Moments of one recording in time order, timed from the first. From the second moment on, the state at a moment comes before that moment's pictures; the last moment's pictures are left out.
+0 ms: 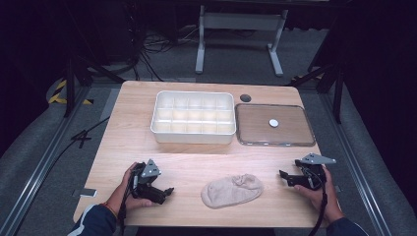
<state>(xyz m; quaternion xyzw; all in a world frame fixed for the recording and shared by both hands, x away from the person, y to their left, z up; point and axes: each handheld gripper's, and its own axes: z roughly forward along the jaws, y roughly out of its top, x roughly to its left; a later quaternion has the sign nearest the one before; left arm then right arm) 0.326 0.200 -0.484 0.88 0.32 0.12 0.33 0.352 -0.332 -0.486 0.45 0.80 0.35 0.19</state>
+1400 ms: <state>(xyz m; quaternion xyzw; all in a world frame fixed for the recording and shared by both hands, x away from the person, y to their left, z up) 0.314 0.154 -0.469 0.87 0.31 0.07 0.38 0.305 -0.182 -0.468 0.17 0.90 0.40 0.07</state>
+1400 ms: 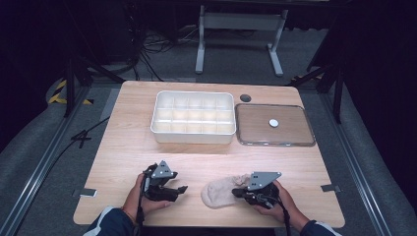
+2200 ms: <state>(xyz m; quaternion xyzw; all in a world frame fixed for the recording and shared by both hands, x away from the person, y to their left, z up) 0.322 0.089 -0.478 0.88 0.30 0.08 0.37 0.296 -0.160 -0.476 0.17 0.90 0.38 0.10</state>
